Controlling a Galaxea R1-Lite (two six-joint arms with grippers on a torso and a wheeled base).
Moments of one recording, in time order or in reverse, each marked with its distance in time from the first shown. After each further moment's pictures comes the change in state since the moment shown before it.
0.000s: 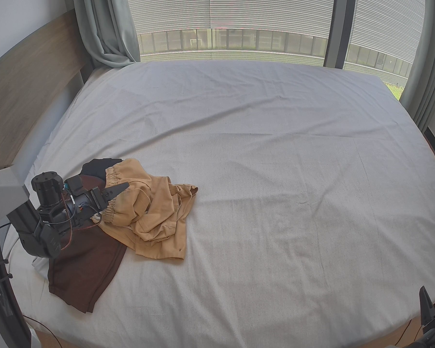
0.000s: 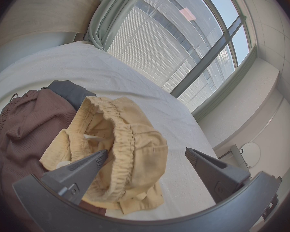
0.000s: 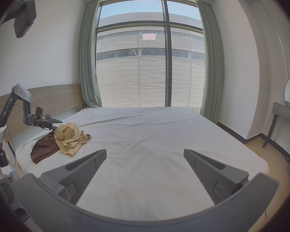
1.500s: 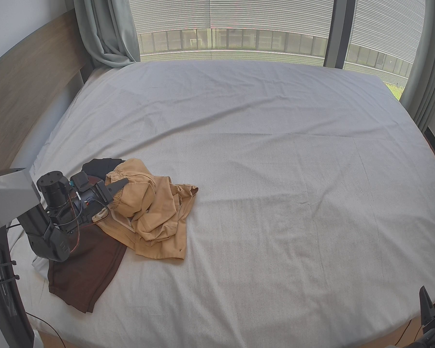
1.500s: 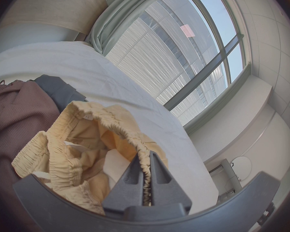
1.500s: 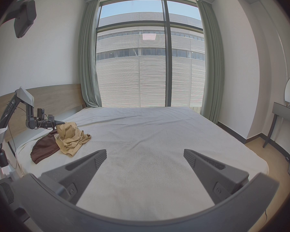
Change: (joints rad) left arm -0.053 0.022 -0.009 -0.162 -0.009 -0.188; right arm 0.000 0.000 0.000 0.000 0.000 0.000
